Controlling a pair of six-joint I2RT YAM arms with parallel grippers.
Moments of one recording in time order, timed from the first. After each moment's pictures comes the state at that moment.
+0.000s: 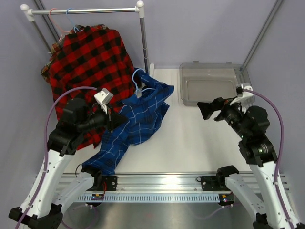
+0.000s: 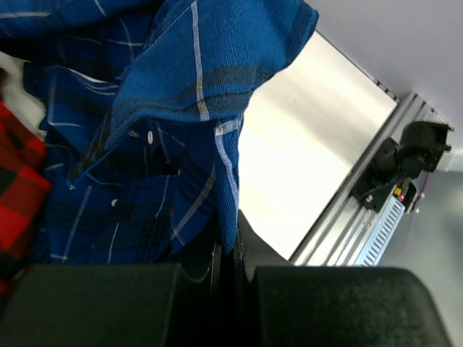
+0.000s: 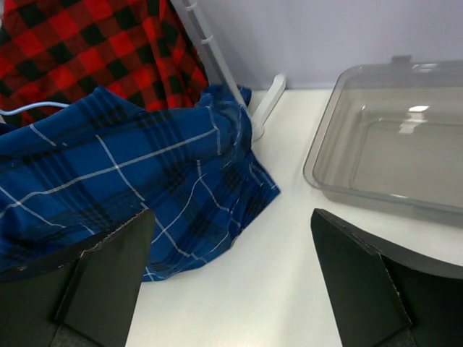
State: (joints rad) left arm -0.33 0.78 1.11 -0.69 0.61 -0.11; right arm 0.22 0.61 0.98 -0.40 -0.22 0.33
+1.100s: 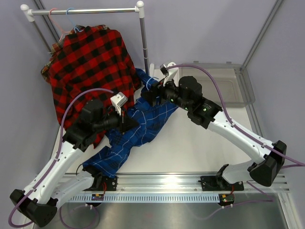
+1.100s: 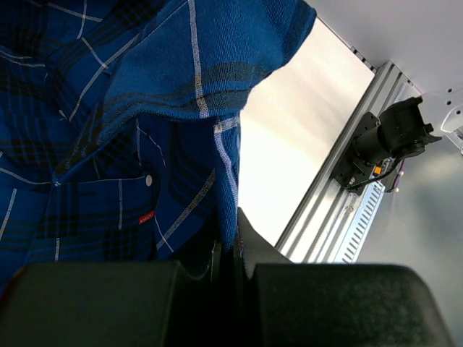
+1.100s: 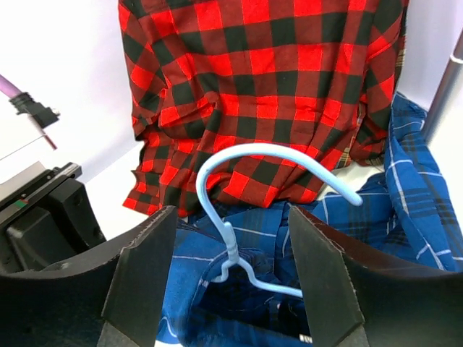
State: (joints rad) left arm -0.50 0.85 0.92 -0.47 0.57 -0.20; right arm 0.81 1.35 1.35 -0.08 -0.10 0.22
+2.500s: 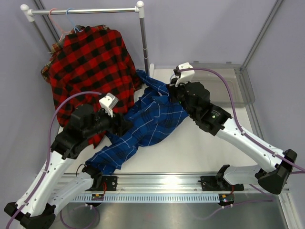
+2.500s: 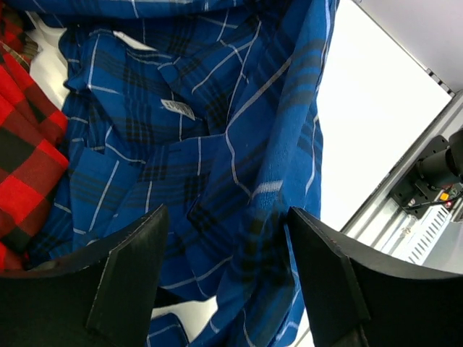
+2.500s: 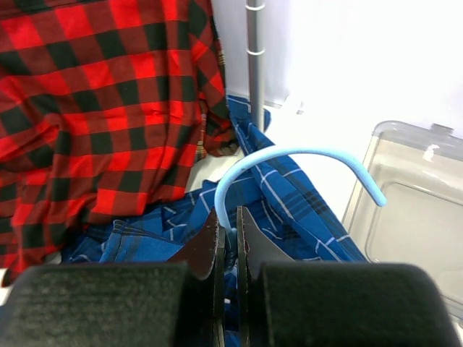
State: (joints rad) left arm -0.50 0.74 0.98 -0.62 0.33 -0.13; right arm 0.84 1.24 1.28 -0.15 0.39 0.09
